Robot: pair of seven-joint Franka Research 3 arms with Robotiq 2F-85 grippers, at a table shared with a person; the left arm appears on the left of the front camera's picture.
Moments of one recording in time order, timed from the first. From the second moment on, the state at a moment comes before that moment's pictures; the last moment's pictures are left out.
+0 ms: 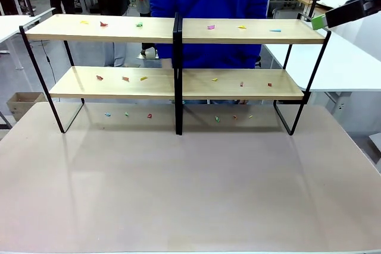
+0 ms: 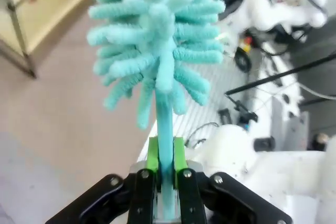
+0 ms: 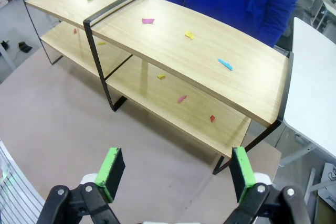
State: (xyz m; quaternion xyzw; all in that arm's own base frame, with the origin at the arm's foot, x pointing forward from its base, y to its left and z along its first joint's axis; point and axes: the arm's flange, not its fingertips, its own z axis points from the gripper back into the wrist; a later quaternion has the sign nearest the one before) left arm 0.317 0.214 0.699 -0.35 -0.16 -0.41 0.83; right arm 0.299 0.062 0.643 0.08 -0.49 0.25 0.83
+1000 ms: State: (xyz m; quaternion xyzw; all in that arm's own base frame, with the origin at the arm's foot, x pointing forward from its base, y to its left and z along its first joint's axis) left arm 0.262 0.252 0.688 -0.33 -0.23 -0.34 0.85; right arm 0.299 0.062 0.643 0.08 -0.49 0.25 0.83
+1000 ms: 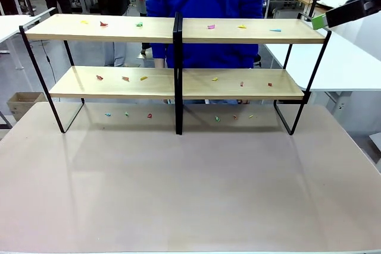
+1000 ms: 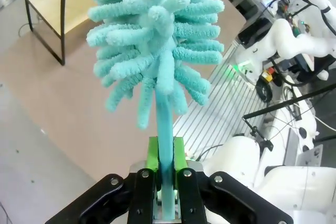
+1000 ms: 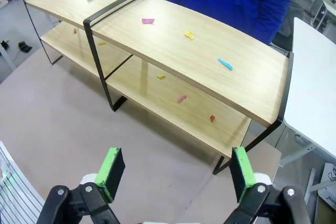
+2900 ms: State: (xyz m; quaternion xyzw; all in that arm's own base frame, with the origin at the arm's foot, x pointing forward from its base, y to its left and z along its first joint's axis) left arm 0.311 0.082 0.532 -0.20 0.25 -0.53 0.79; right arm 0.299 0.063 0.643 0.08 -0.49 0.25 0.83
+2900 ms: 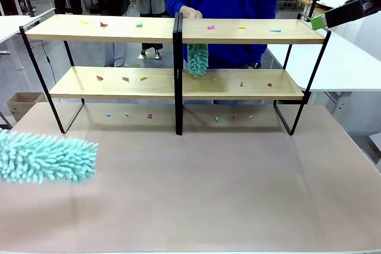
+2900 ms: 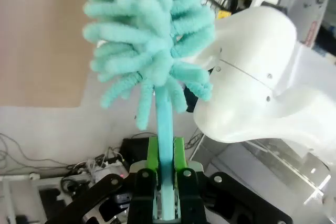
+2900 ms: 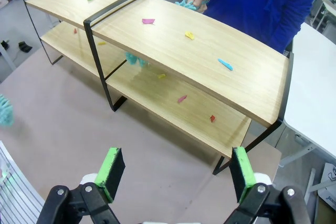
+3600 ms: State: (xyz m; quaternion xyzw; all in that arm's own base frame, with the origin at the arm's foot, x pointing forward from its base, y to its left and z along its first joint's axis) left arm 0.349 0.000 0.519 -0.19 0.21 -0.47 0.83; right arm 0.299 0.063 0.643 0.08 -0.49 0.25 0.83
